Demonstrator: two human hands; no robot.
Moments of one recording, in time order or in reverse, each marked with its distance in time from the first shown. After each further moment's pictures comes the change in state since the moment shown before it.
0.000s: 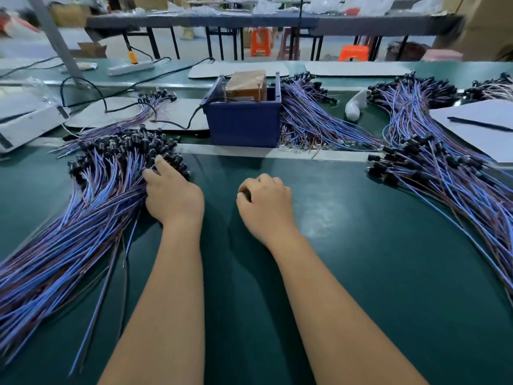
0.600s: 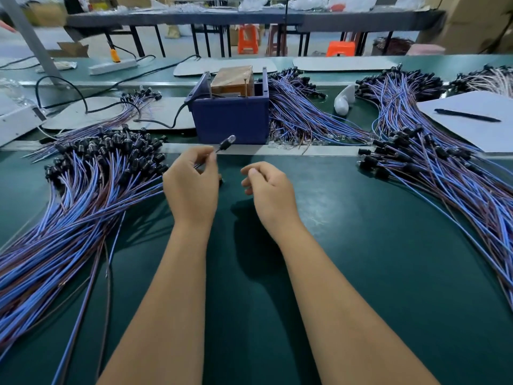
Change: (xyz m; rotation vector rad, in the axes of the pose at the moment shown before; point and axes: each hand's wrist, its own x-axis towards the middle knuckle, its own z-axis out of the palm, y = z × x) left_hand -0.026 0.029 0.009 -0.635 0.093 0.370; right_hand 0.004 0.008 -0.015 0.818 0.098 0.241
